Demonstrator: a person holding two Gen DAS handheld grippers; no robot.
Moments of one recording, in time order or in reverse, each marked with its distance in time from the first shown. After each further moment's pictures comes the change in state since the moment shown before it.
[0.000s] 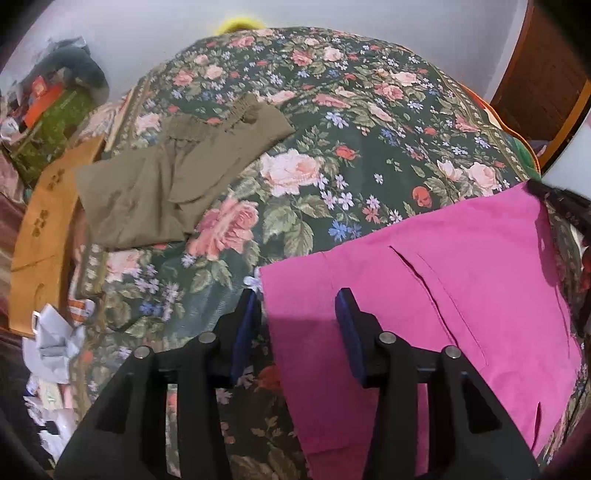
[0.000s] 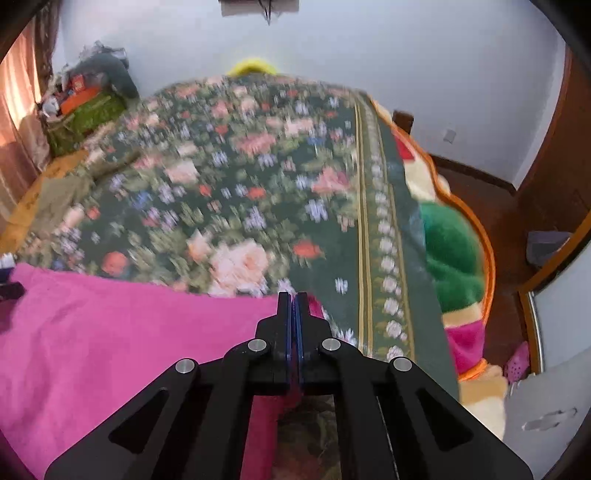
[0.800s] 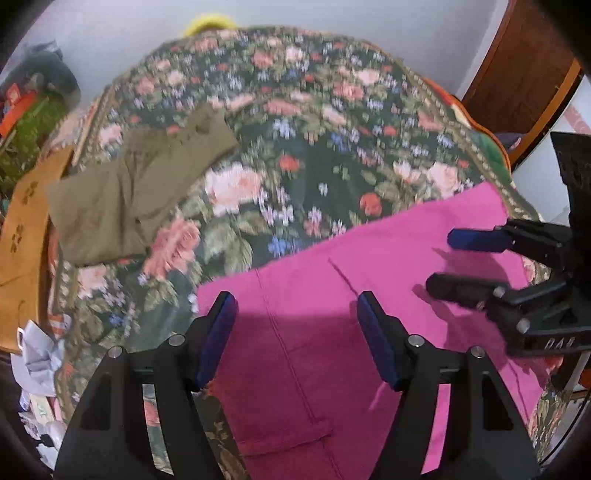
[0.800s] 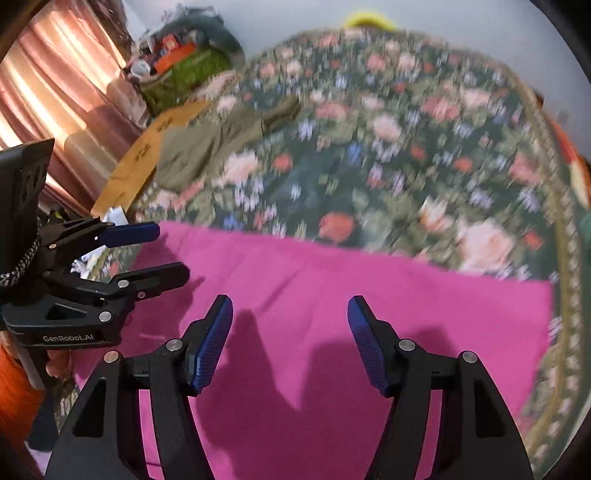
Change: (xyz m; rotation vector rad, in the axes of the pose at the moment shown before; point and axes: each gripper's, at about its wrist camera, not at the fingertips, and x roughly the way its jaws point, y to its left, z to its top) left arm 0.003 -0.029 0.015 0.027 0.044 -0.126; right arm 0.022 0.125 0.001 -0.086 0.264 0.440
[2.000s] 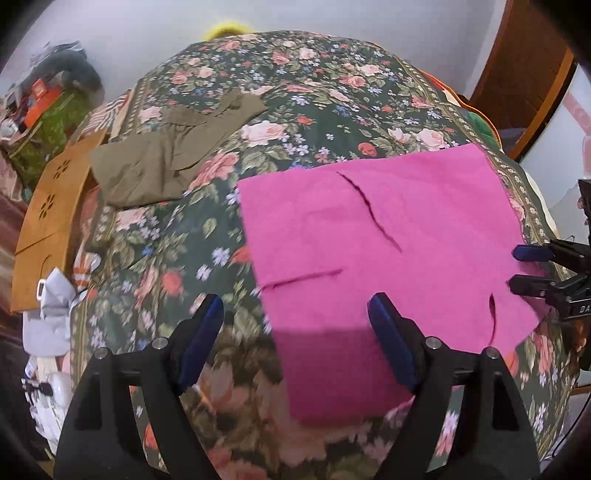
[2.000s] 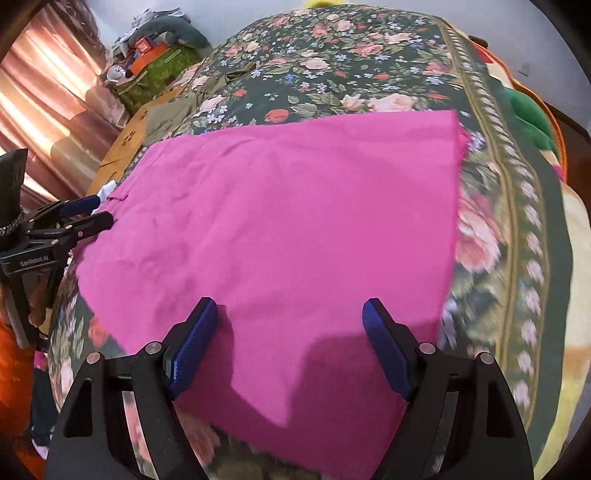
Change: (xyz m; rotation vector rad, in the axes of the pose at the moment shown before) left arm -0.060 -0.003 -0.094 -0.009 -0.053 0.085; right arm -0.061 -0.022 -0.123 0.116 0.003 -0.047
